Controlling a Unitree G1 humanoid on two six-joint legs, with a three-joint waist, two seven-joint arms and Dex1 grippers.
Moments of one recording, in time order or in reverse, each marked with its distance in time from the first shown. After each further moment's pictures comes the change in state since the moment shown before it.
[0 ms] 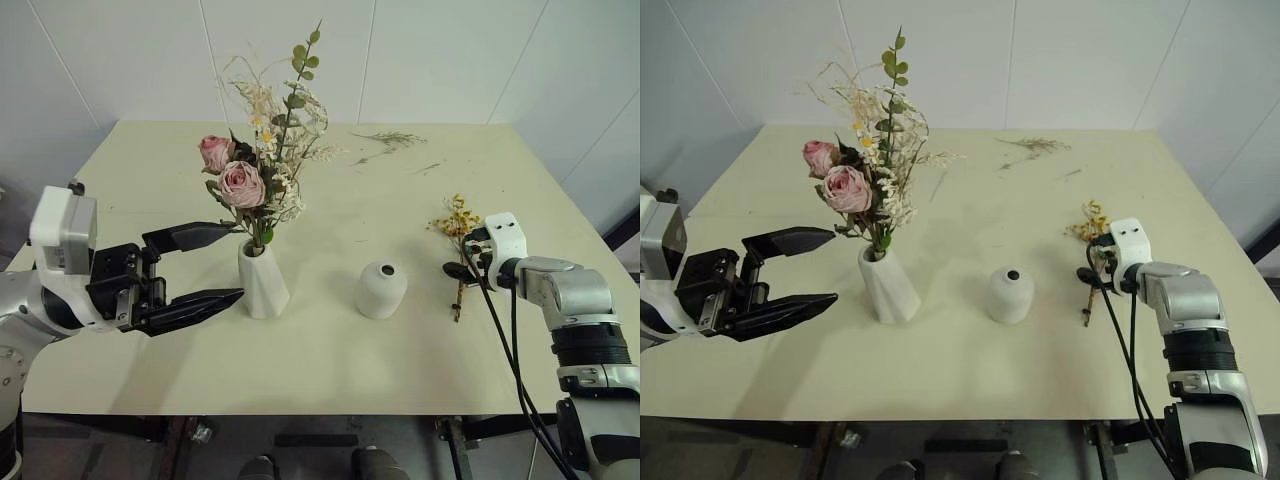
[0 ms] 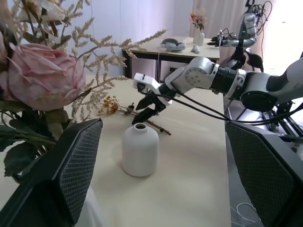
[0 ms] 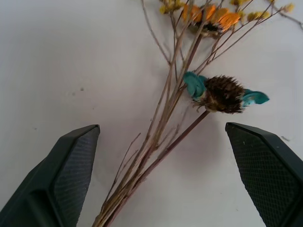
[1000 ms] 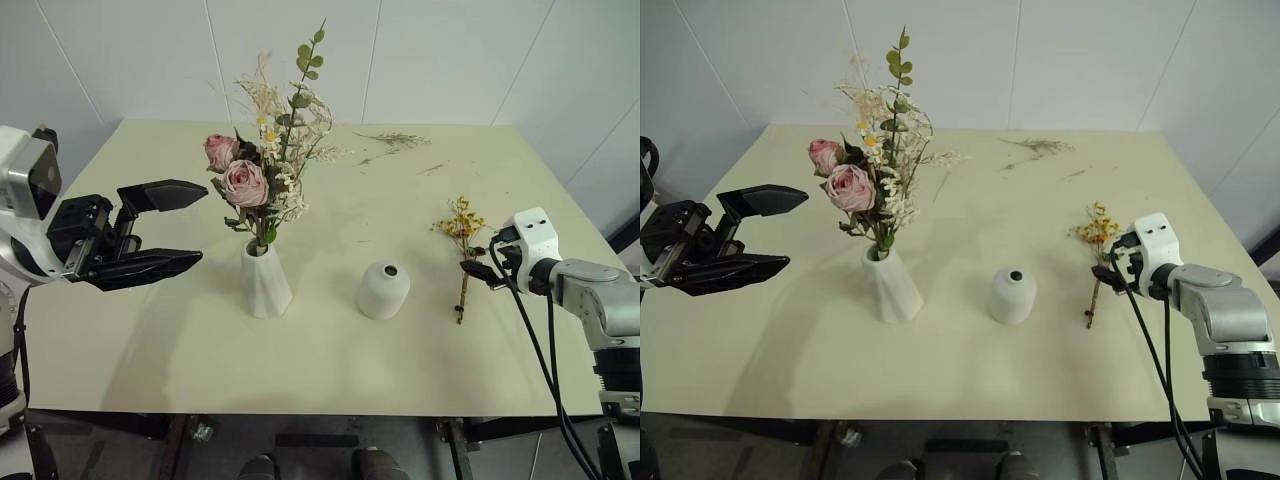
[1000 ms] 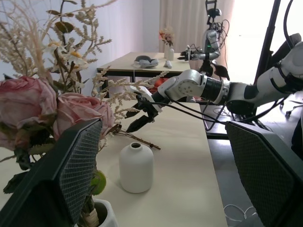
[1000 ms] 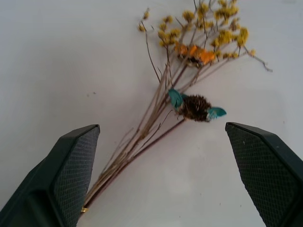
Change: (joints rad) left arm -0.296 0.052 -0.089 0.322 0.060 0.037 -0.264; right arm 0.143 -0.125 -0.044 -0.176 0.096 -0.063 0.062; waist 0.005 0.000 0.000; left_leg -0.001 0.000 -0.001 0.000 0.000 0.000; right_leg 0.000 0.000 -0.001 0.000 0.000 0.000
